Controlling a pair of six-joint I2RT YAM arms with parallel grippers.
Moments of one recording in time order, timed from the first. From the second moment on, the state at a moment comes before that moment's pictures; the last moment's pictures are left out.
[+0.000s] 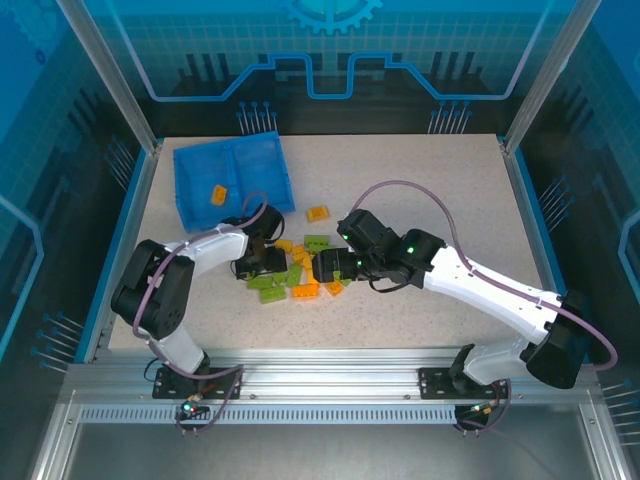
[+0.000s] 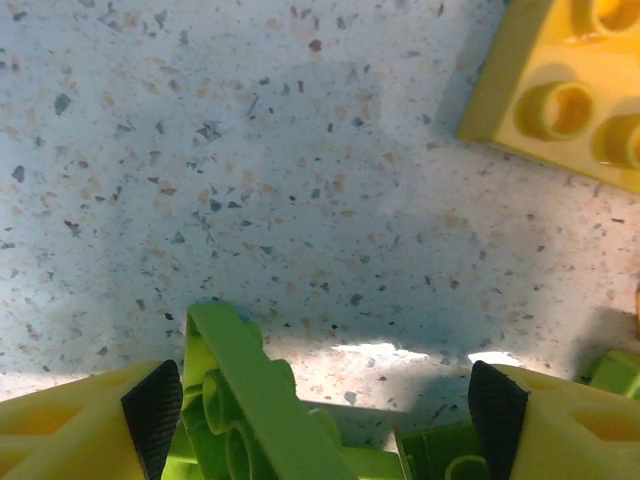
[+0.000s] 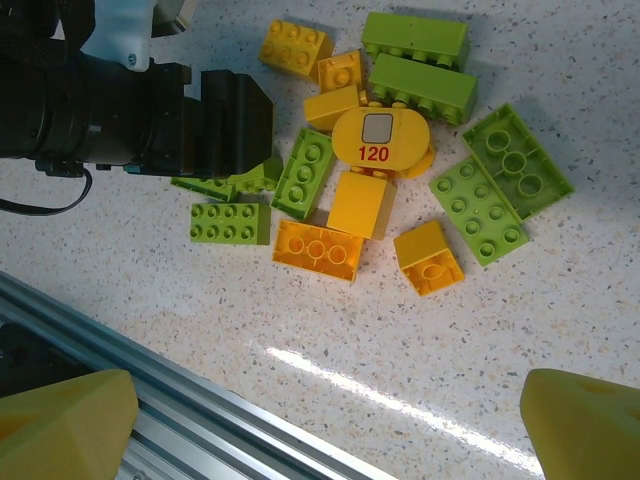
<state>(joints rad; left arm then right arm) -0.39 1.68 0.97 -0.68 -0.07 -0.63 0.92 1.34 1.21 -0.82 0.02 0.74</state>
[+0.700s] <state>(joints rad) -0.38 1.68 0.96 -0.68 -0.10 -0.63 0.92 1.34 1.21 -0.82 0.02 0.74</state>
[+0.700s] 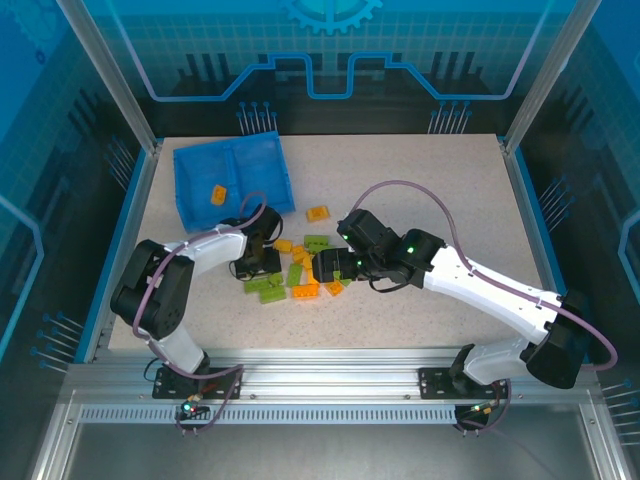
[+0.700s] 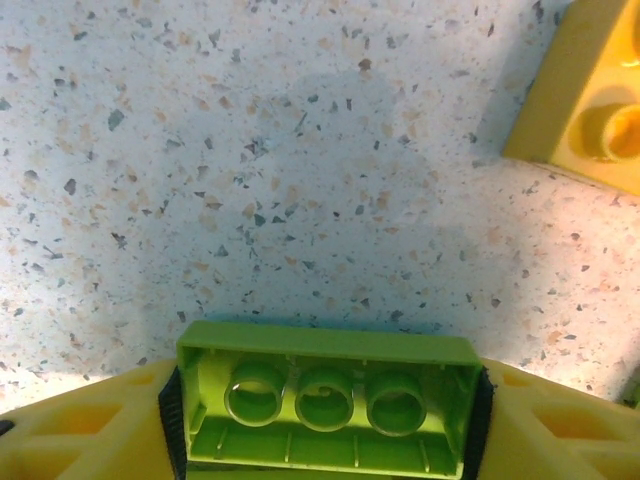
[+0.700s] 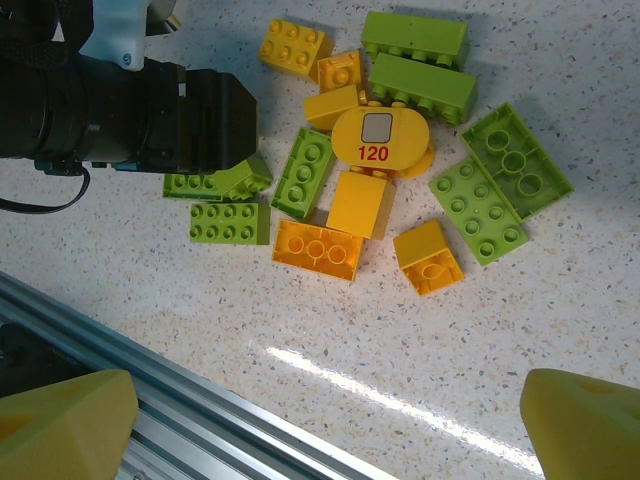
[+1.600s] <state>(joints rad) -0.14 2.23 2.08 -0.81 -0.24 -0.50 0.92 1.23 1.22 -0.85 0.08 0.75</state>
